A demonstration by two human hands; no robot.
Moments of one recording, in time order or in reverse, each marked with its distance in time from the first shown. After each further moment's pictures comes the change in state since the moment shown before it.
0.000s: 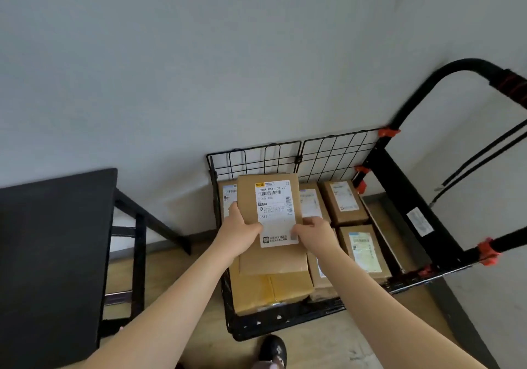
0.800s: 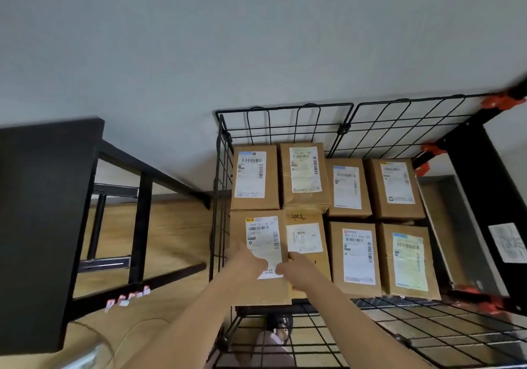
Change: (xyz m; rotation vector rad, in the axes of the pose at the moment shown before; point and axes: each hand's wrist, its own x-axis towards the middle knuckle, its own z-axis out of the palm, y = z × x) left_hand 0.092 -0.116 0.059 0.165 -0.124 -0.534; right_hand 0.102 0.074 0.076 -0.330 -0.542 0.246
